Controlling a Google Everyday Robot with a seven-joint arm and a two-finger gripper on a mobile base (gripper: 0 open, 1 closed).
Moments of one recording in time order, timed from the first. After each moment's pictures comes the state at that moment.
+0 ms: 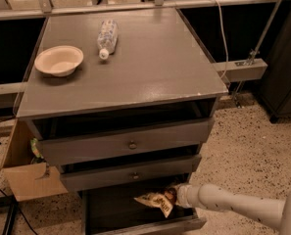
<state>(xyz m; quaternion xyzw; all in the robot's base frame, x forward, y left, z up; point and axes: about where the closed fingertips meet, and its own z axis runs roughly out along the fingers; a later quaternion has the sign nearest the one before) 0.520 -0.122 0.268 -0.71 0.61 0.03 0.35</state>
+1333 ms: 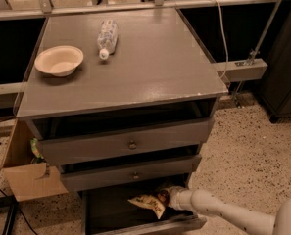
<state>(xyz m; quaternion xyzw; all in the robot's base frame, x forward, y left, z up) 0.533 -0.090 0.216 -0.71 0.58 0.03 0.40</state>
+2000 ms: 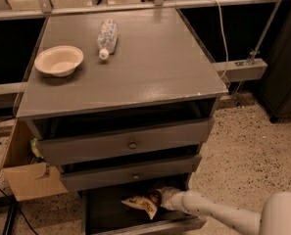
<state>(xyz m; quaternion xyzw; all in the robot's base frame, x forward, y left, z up) 0.540 -0.056 0.194 -0.72 0.56 0.03 0.41</state>
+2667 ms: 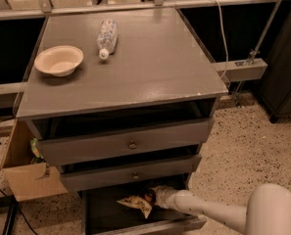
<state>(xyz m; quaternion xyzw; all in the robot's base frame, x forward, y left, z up) 0.556 -0.030 0.180 -0.74 0.54 0.00 0.41</state>
